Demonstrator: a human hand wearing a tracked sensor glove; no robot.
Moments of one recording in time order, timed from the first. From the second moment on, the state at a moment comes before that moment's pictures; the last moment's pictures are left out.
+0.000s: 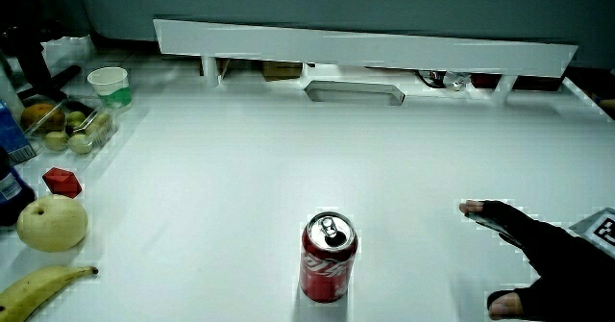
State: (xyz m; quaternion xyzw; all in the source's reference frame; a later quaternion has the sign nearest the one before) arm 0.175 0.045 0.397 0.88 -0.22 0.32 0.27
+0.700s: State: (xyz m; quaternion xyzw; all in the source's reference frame) arm 0.113 0.028 0.411 0.86 -0.25 0.32 0.29
